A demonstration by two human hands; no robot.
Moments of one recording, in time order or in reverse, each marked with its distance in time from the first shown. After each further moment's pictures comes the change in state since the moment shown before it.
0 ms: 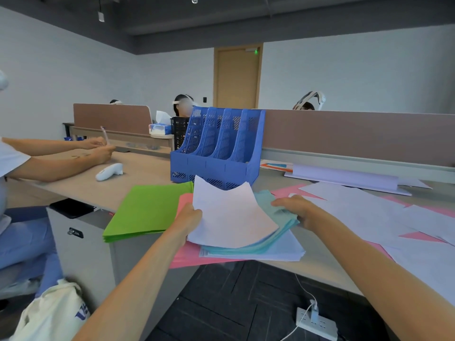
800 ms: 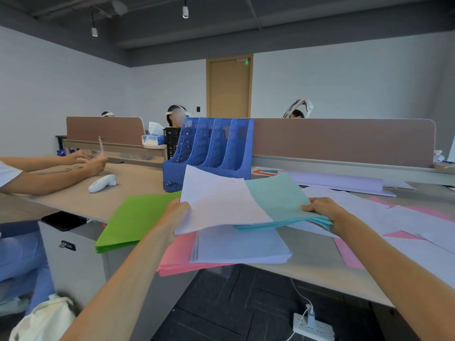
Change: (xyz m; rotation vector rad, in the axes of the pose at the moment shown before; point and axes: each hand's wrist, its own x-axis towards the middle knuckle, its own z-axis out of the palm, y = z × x) left_hand 0.003 0.025 -0.008 -0.197 0.088 -0.022; right_hand -0.008 0.022 -0.089 0.179 0.164 -0.089
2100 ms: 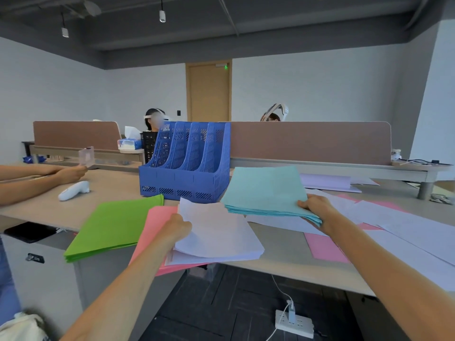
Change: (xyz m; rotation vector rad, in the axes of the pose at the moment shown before) left_hand 0.014 -0.020 0.048 0.756 -0.090 -0.071; right_hand -0.026 0.004 -0.043 0.167 0.107 -0.071
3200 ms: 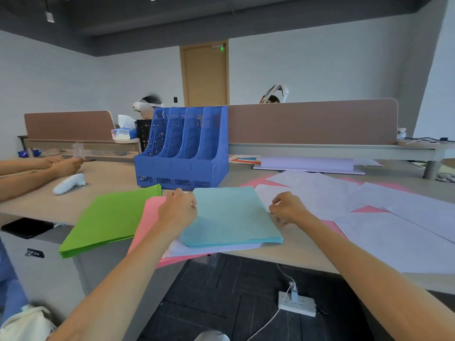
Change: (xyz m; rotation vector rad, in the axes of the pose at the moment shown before) left_hand -0.005 0.016 -0.002 0.429 0.323 0.407; right_hand 0.003 0.037 0.061 -0.820 -0.056 -0.105
